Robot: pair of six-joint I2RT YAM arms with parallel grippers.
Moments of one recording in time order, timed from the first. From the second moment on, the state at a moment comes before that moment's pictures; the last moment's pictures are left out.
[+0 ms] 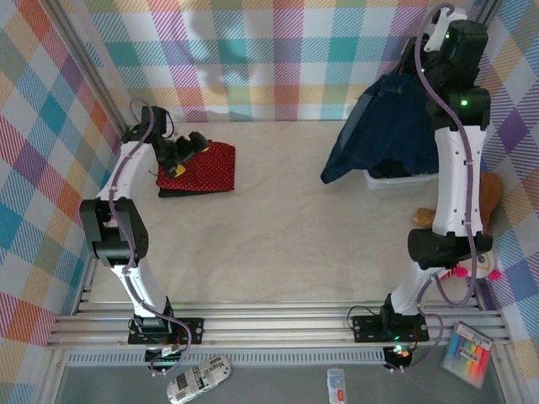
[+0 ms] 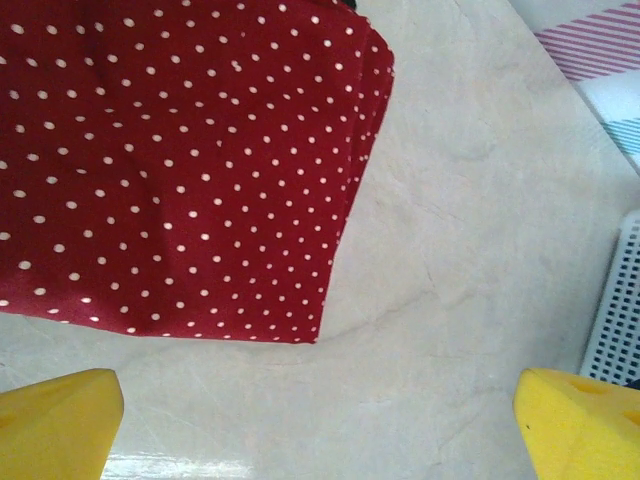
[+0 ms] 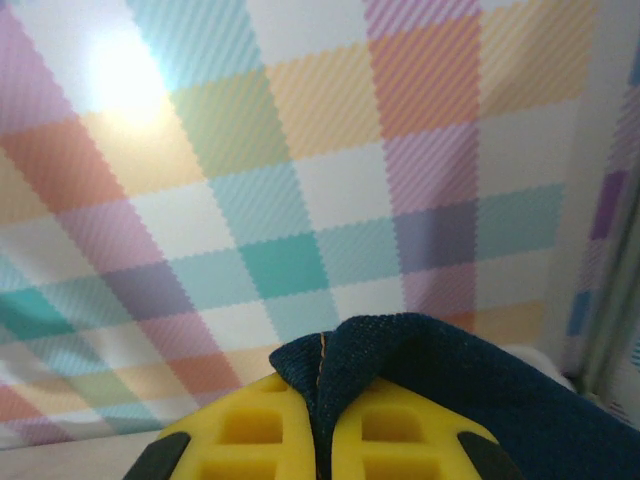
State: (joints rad) left arm 0.01 1.85 1.68 -0.83 0.36 -0.61; right arm 0.03 1.80 2.46 -0.81 -0.05 0.21
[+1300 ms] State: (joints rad) left arm -0.09 1.81 1.70 -0.85 0.31 -0.61; right arm -0.07 1.51 1.27 -0.56 -0.62 0.28
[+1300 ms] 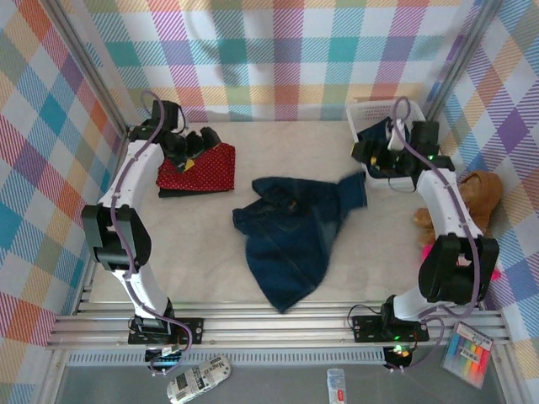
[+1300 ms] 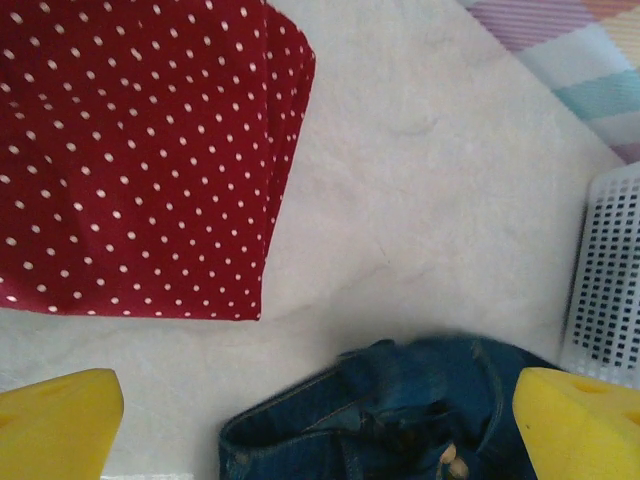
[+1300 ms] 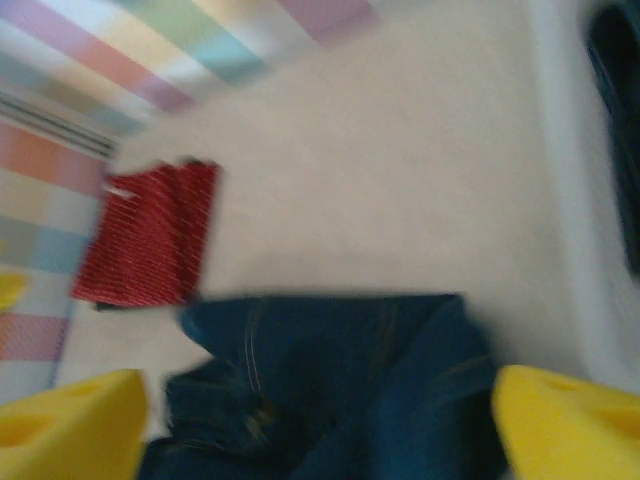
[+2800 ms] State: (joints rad) left arm -0.21 2.27 1.91 -0.89 0.22 -0.55; right arm 0.38 2.07 1.51 -0.46 -0.19 0.35
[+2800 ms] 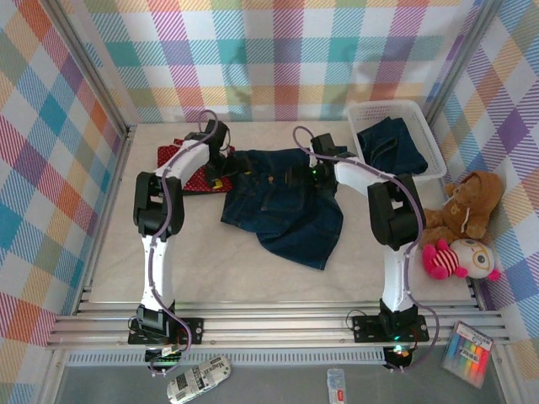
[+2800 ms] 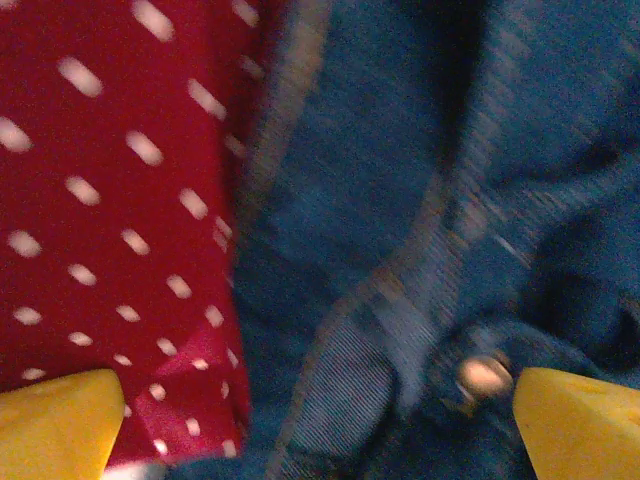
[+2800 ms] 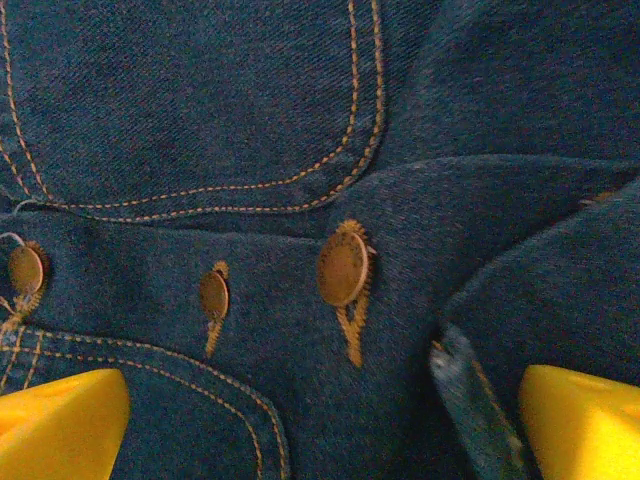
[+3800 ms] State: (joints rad) left arm -0.29 1.93 1.46 -0.85 0.39 -0.44; right arm 0.30 1.41 0.86 -0.58 -0.13 0.27
